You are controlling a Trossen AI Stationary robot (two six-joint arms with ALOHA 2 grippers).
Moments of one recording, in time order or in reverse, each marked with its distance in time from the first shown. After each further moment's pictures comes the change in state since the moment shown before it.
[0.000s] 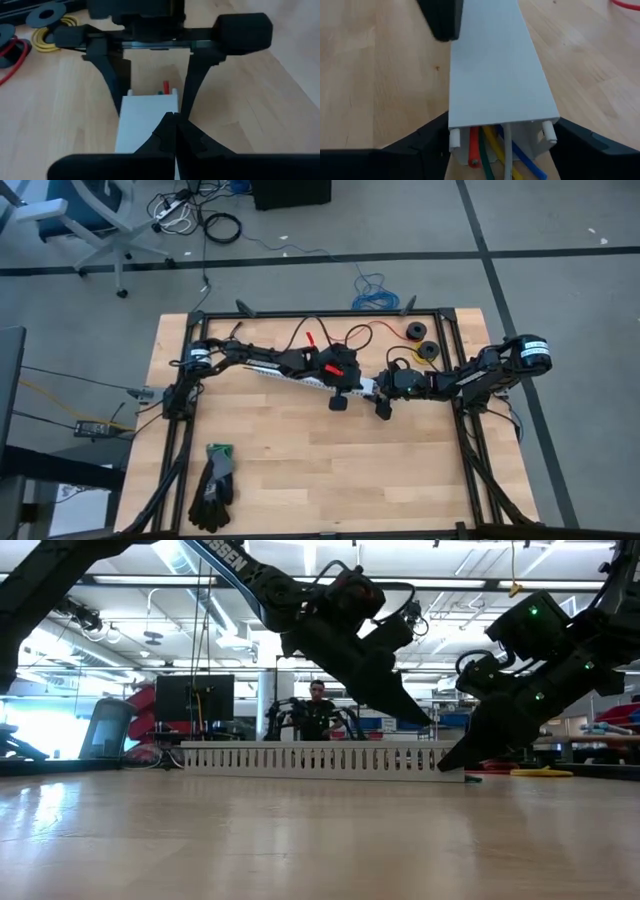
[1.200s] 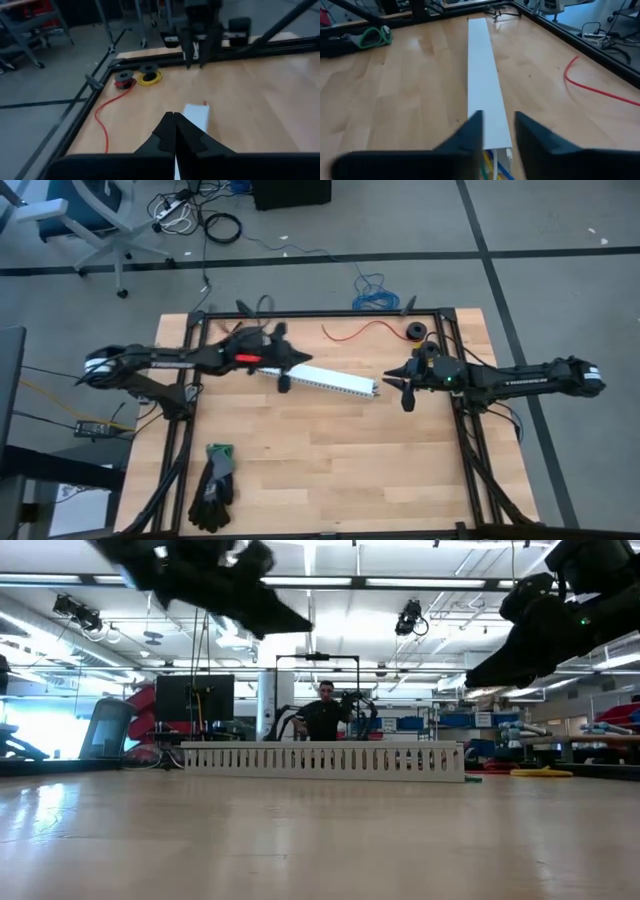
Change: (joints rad) left arm 0.107 -0.768 -0.672 0.296 -0.107 -0.124; right arm -0.001 -0.831 0.000 -0.587 0.002 -0.030
